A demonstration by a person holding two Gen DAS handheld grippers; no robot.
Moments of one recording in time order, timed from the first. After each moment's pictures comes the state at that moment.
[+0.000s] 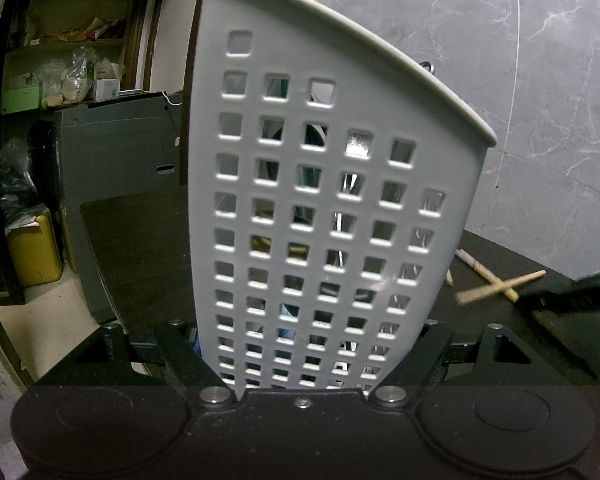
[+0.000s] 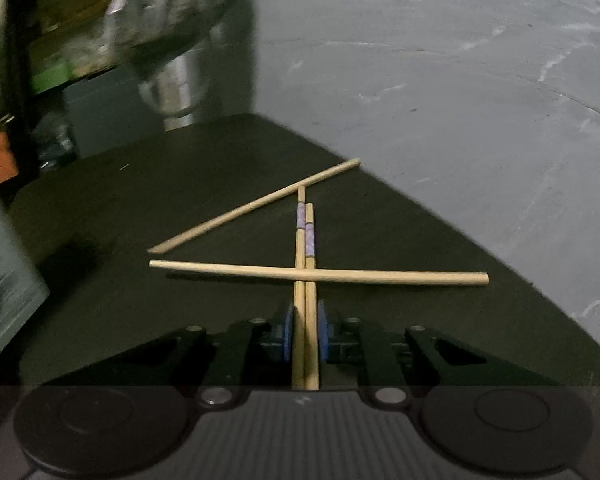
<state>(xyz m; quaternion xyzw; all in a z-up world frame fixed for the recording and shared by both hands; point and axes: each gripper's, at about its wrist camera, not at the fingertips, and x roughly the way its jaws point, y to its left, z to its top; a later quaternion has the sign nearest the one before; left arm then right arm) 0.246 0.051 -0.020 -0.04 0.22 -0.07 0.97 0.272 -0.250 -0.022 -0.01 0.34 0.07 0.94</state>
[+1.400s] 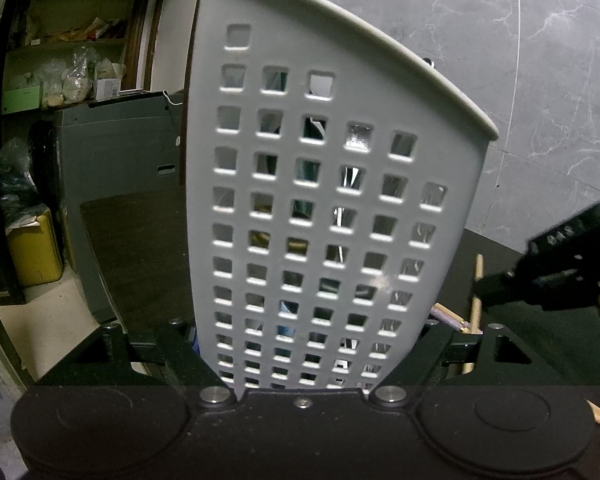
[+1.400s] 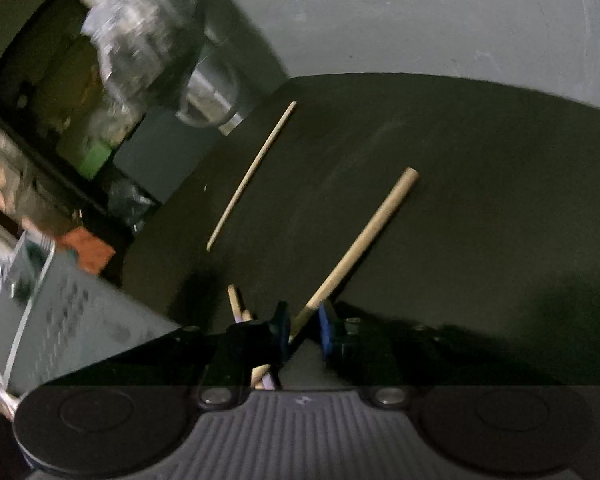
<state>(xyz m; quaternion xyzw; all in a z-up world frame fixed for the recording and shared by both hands) 0.247 0.049 -0.022 -0.04 0.22 -0.07 0.97 0.296 -0.271 -0.030 0.28 0.41 0.17 0.85</state>
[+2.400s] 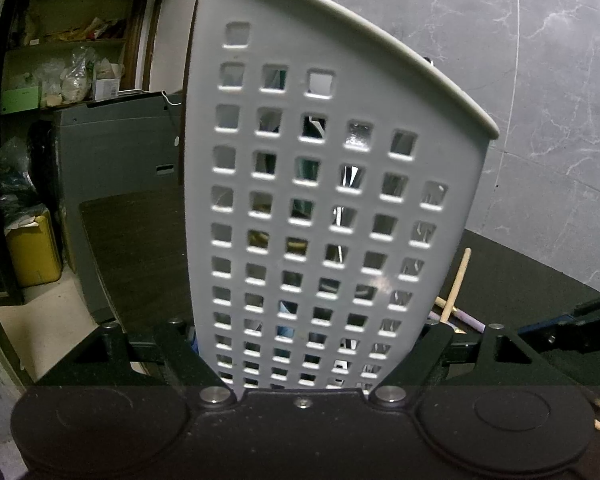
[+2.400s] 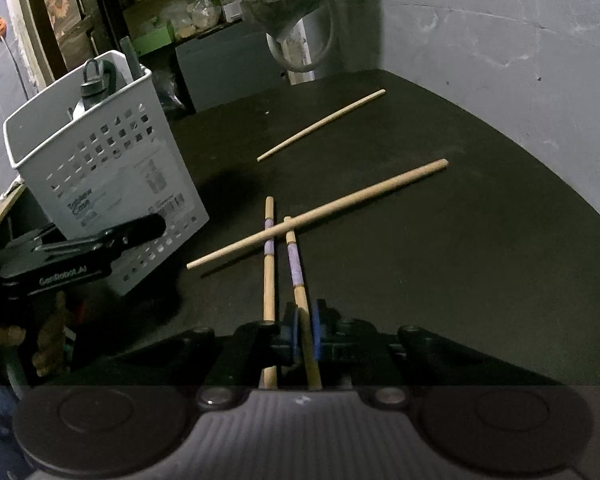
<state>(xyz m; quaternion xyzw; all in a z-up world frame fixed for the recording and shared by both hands) 0.248 0.050 -0.025 -0.04 0.22 -0.07 0.97 0.237 -0.222 -0.013 0.01 0.40 0.23 0.89</state>
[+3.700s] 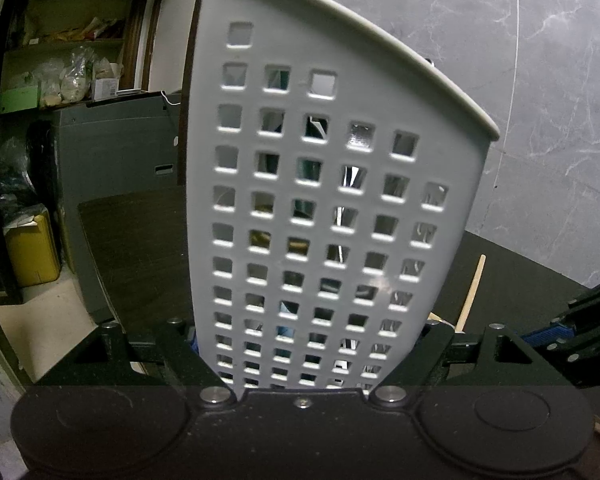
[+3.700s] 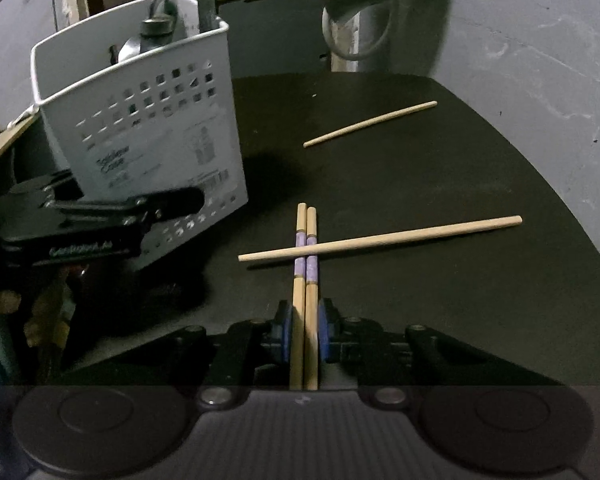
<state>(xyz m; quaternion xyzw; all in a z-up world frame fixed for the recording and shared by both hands) 0.250 0.051 -0.025 -0.04 0.22 -0.07 0.97 0.232 -0.175 -0.006 -0.09 0.41 0.25 0.87</state>
